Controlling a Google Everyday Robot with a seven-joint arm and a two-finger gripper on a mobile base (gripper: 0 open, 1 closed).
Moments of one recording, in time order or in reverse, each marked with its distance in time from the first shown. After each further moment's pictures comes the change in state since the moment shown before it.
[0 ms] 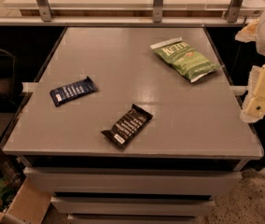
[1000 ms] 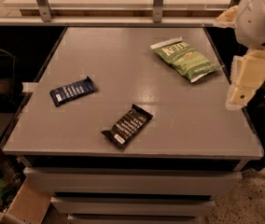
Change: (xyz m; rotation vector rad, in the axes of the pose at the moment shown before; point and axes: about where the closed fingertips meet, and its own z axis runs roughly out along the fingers) arm -0.036 -0.017 -0.002 0.057 -0.028 -0.158
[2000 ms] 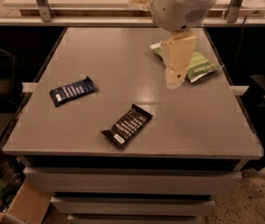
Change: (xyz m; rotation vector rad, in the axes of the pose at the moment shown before) arm -0.143 -0.025 0.014 0.054 -0.102 -0.481
